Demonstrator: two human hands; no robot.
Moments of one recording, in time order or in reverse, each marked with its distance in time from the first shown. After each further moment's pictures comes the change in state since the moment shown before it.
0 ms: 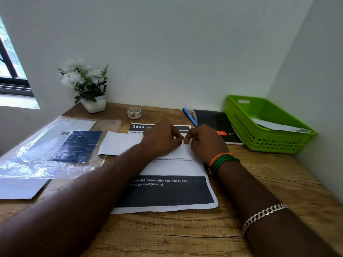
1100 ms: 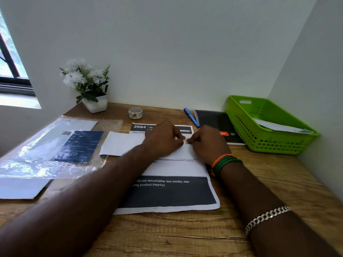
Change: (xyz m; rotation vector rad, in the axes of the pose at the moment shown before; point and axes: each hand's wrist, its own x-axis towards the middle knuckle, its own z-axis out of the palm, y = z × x) left_hand 0.003 -0.003 0.003 -0.003 0.003 0.000; right_hand 0.005 0.006 0.005 -0.052 0.023 0.032
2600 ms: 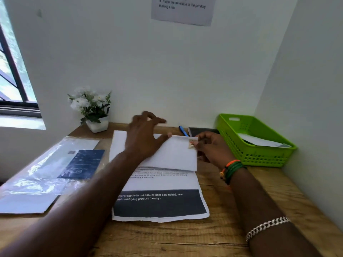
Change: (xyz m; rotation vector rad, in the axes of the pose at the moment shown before) left_hand -0.008 -0.005 -0.057 0.180 0.440 0.179; right_hand -0.006 0.010 -0.046 0.877 0.031 0.160
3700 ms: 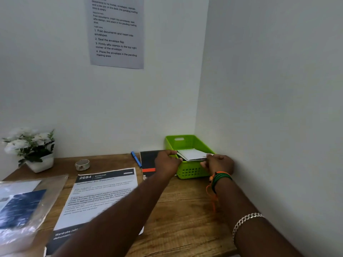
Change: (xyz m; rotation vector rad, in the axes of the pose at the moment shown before) left_hand 0.011 0.222 0.099 -0.902 -0.300 -0.475; right_hand -0.019 0.025 -0.169 0.436 0.821 0.236
